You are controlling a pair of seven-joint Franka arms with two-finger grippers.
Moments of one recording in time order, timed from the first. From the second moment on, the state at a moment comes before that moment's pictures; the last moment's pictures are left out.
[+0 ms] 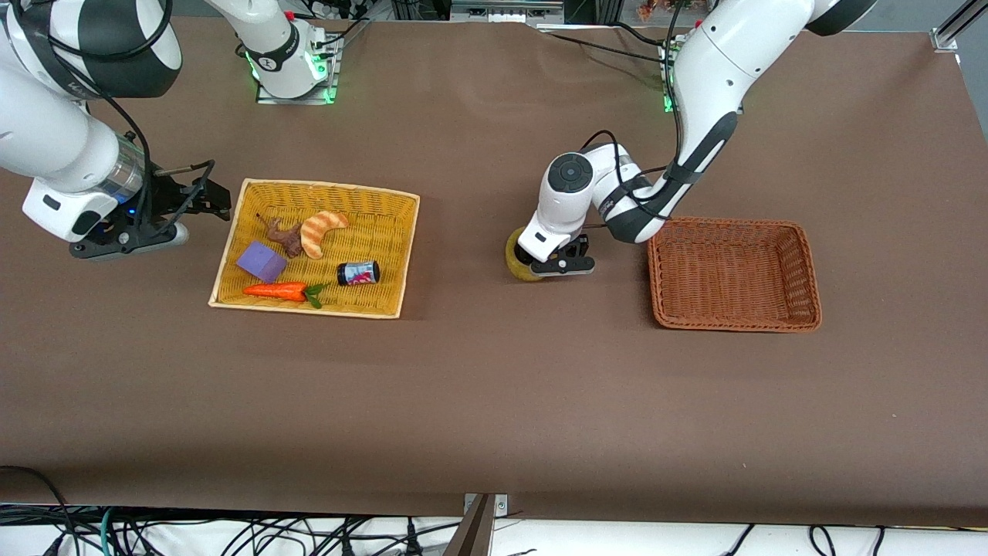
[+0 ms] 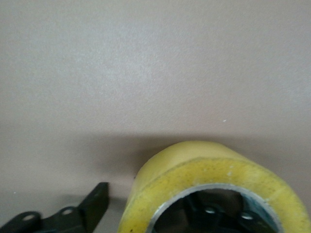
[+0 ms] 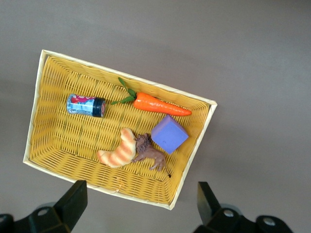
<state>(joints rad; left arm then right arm) -0.21 0.69 -0.49 -1.91 0.54 2.51 -1.14 0.12 0.09 0.02 -1.72 -0.02 1.72 -0.08</state>
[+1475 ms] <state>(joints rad) 0.02 0.33 0.00 -1.93 -0.01 2.03 0.36 0.12 0.08 0.01 -1.65 -0.02 1.70 -0.08</state>
